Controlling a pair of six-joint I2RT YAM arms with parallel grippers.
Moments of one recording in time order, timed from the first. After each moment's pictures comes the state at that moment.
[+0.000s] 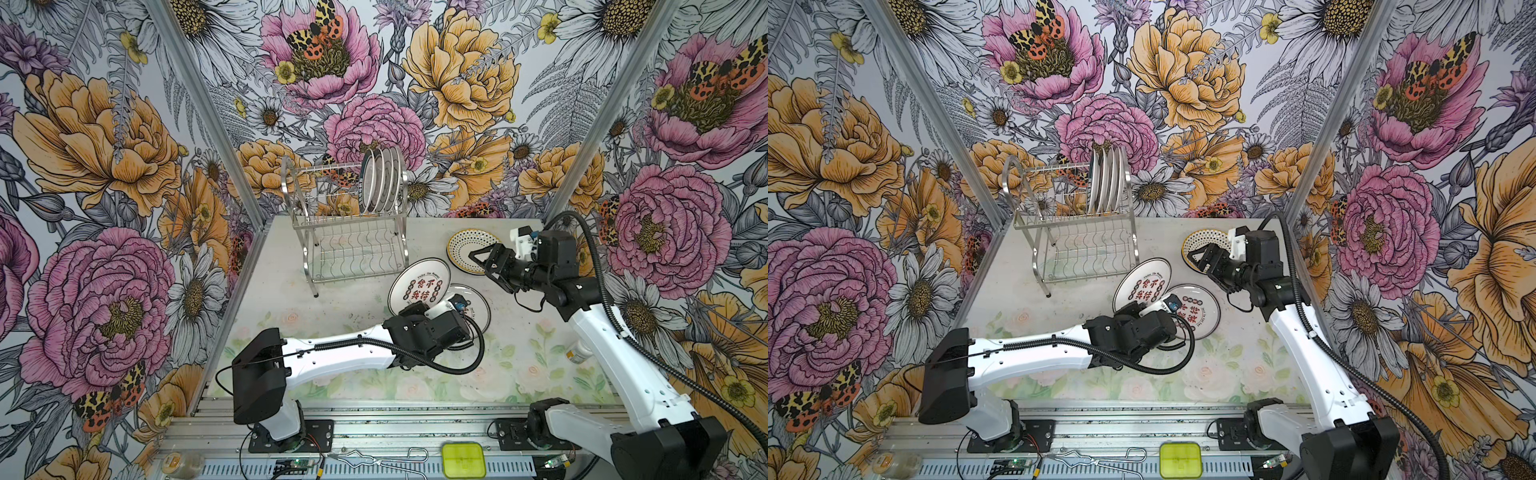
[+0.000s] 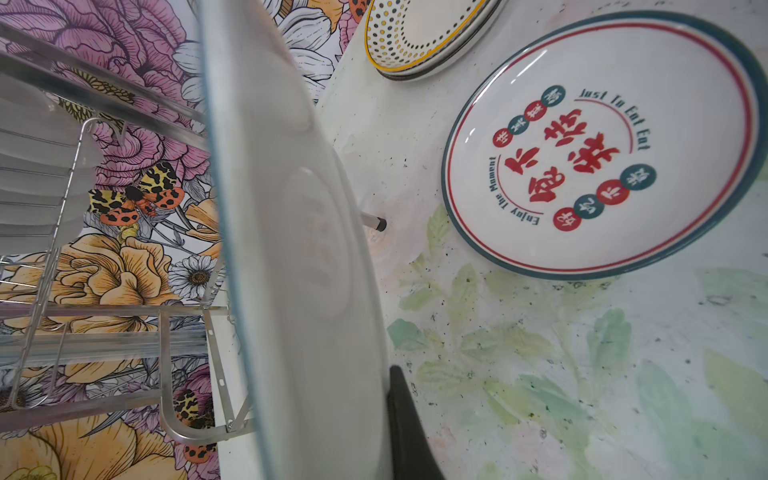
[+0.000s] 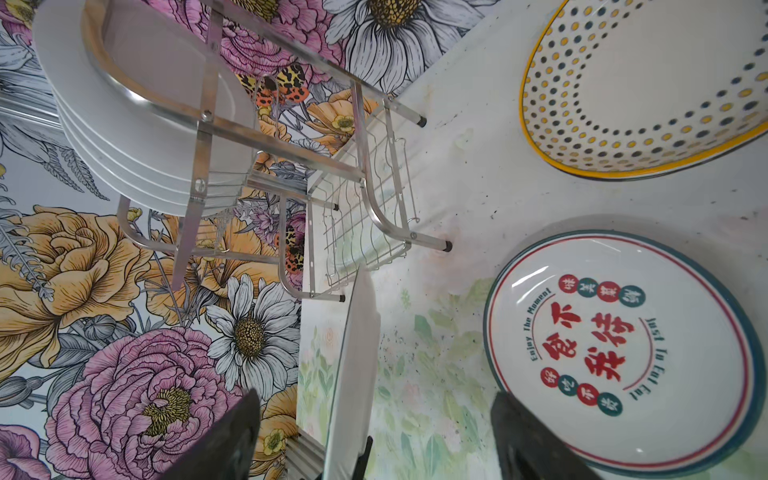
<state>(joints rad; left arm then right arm) -1.24 1.63 1.27 -0.58 -0.90 0.10 0.17 1.16 1.14 -0.60 -0.53 0.78</state>
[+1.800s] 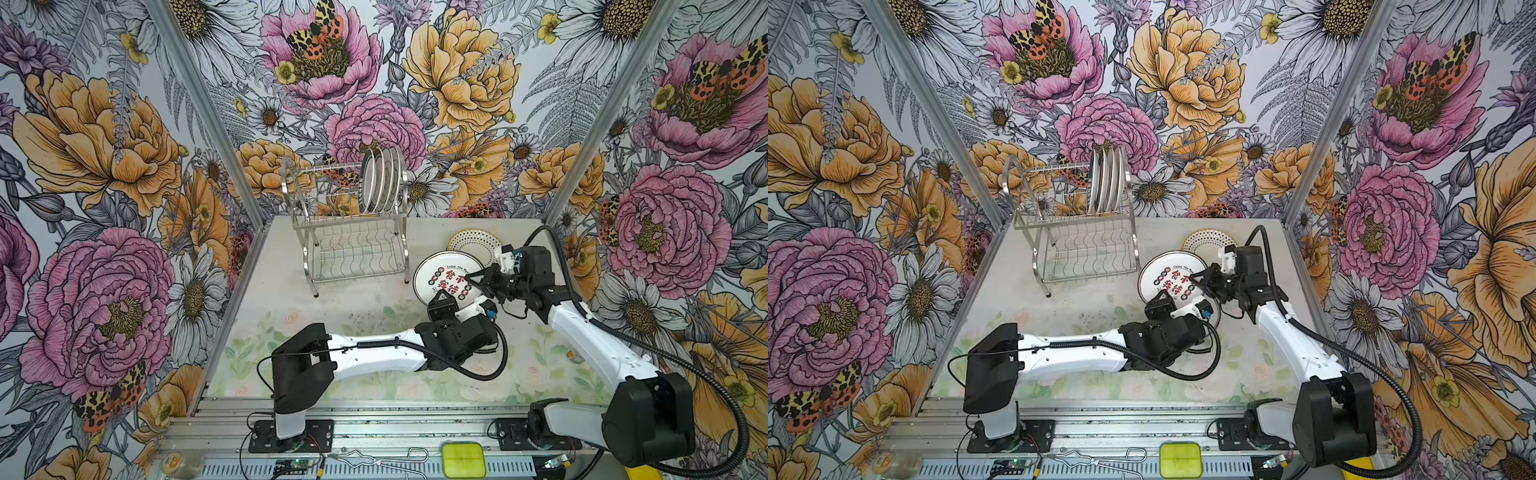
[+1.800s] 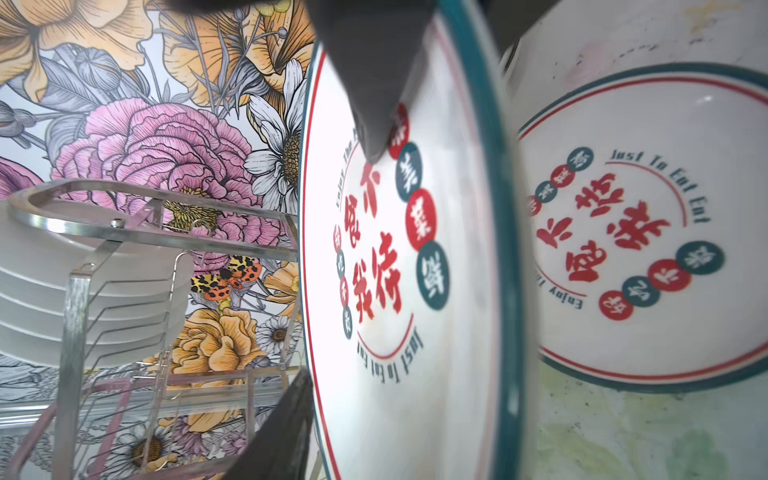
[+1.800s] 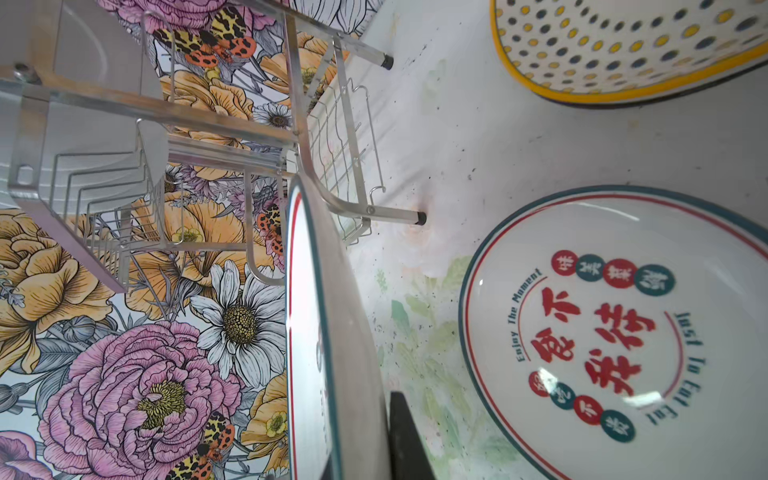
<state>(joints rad) -1.28 1.82 1.39 -0.32 -1.04 0.39 0.10 1.25 0.89 -0.32 -0.65 0.82</state>
